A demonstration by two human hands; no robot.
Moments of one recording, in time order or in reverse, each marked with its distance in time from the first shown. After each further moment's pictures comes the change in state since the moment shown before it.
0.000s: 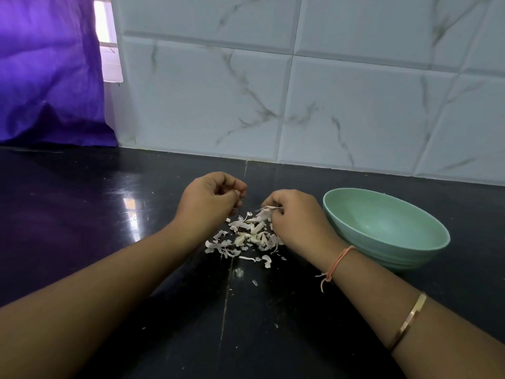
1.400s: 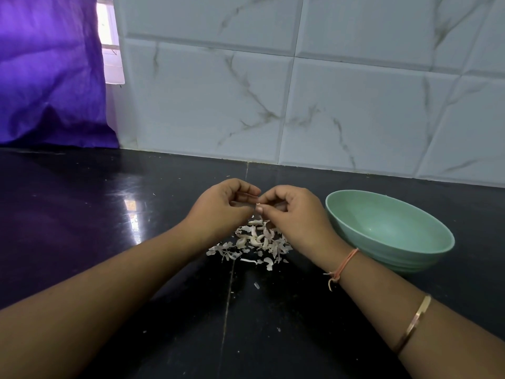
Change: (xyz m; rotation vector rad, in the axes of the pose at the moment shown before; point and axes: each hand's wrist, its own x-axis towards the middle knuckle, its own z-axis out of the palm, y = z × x) left_hand -0.006 0.005 0.003 0.094 -0.204 -0.018; right_hand 0.004 0.006 0.009 0.436 0.071 -0.028
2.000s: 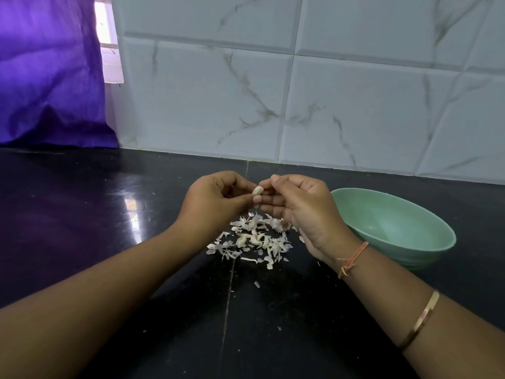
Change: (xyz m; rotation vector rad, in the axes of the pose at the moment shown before) left_hand 0.002 -0.002 -0.004 -0.056 0.130 0.133; right_hand -0.003 -0.014 -0.008 0.707 -0.017 0.170
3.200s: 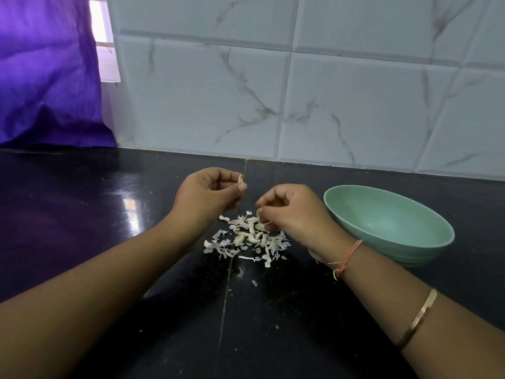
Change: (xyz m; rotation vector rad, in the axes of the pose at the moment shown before) left_hand 0.005 0.000 -0.002 -0.205 0.046 -0.142; right_hand -0.001 0.006 -0.004 -0.575 -0.021 0.028
